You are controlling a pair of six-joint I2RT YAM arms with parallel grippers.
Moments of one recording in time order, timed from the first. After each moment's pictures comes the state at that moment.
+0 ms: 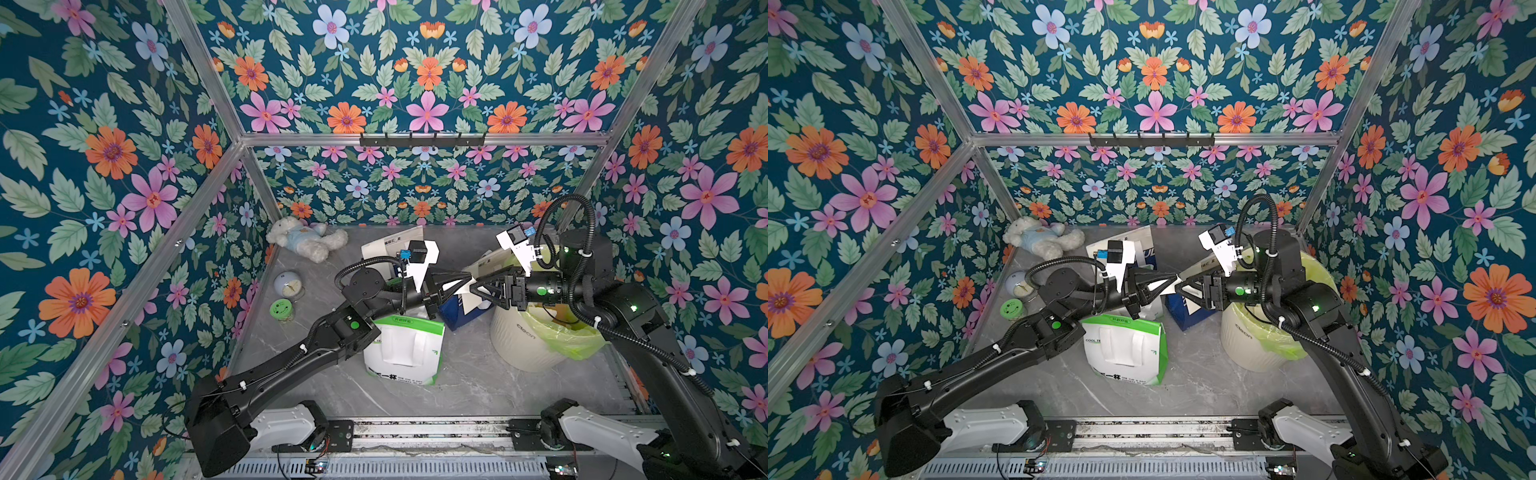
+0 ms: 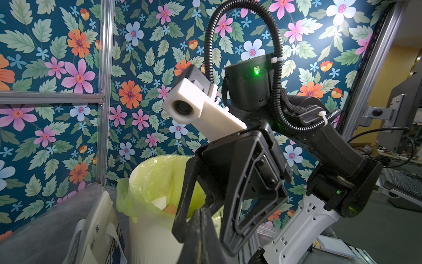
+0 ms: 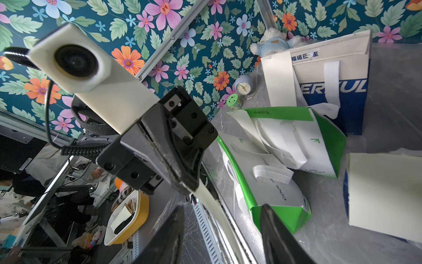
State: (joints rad) left arm -0.92 1.21 1.02 0.49 0.47 -0.34; right arm 0.44 1.08 1.48 -0.86 -0.76 0.32
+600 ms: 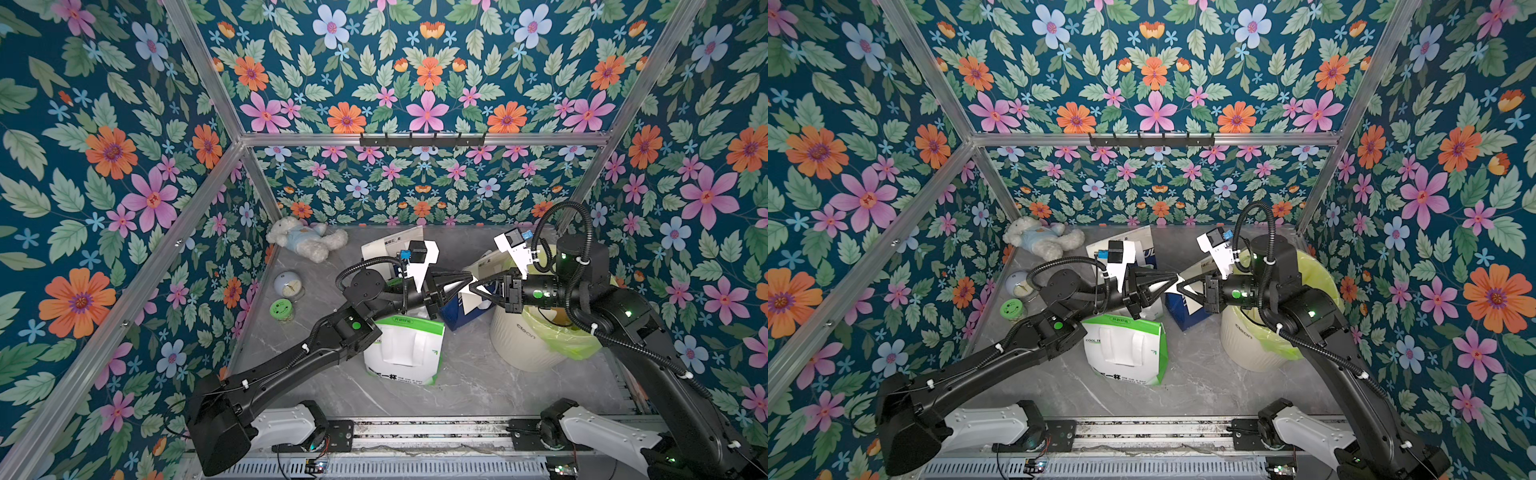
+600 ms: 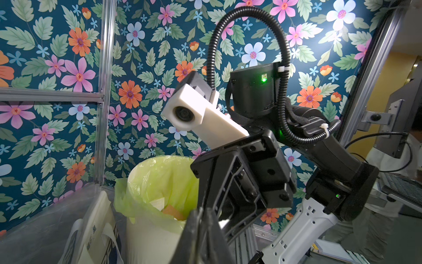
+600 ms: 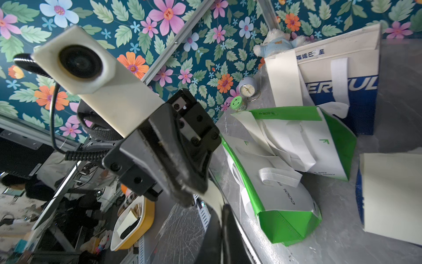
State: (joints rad) left arm -0.92 1.22 1.01 0.50 0.45 -0.36; right arm 0.48 1.04 1.42 -0.78 -0.71 0.42
